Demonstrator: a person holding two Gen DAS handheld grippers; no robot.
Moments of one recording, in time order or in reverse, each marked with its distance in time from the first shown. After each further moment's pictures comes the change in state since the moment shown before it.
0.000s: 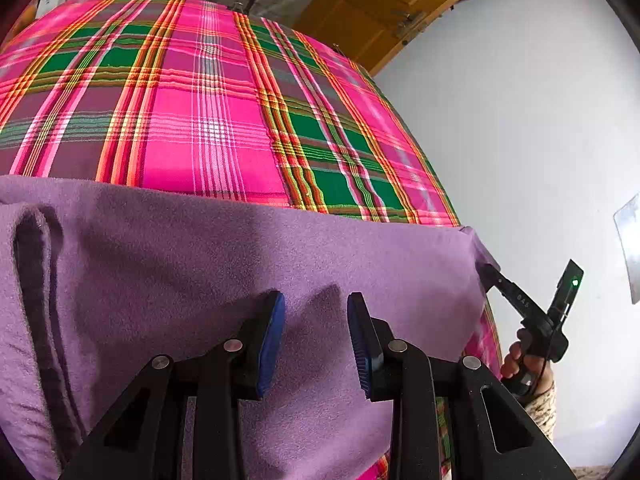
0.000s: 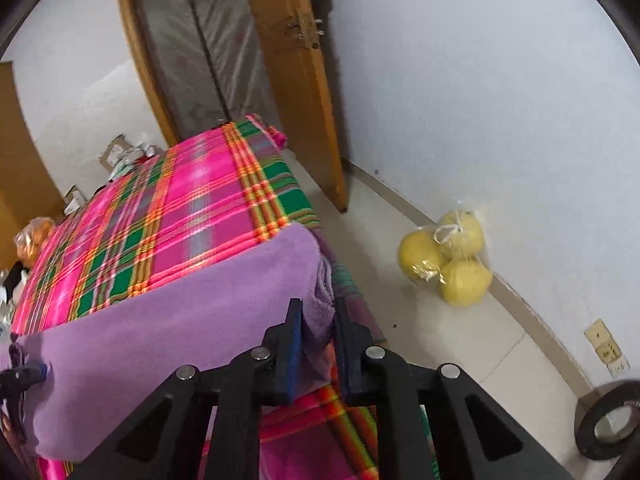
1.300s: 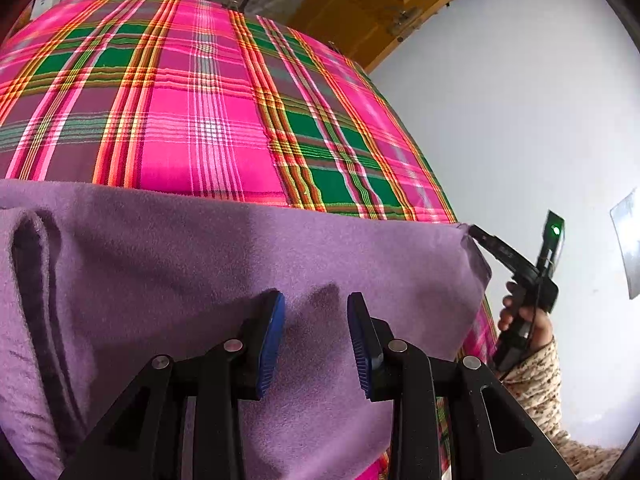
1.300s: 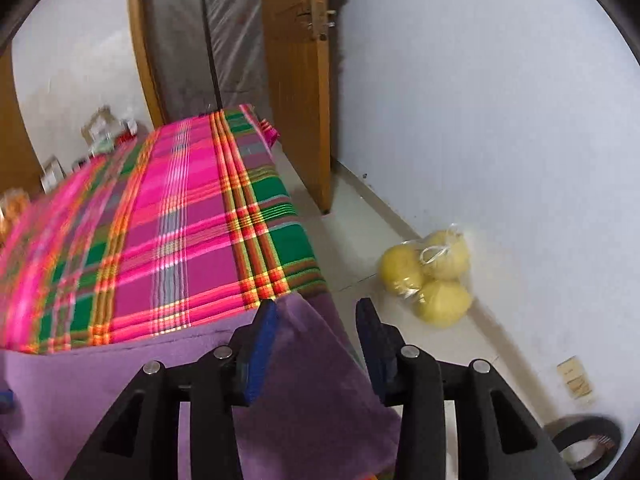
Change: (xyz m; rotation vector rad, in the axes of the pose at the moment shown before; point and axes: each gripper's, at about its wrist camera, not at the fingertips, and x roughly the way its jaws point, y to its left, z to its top) left arm -0.002 0.001 -0.001 0.011 0.012 -0.014; right arm 0.039 0.013 0.042 -0.054 0.032 -0.112
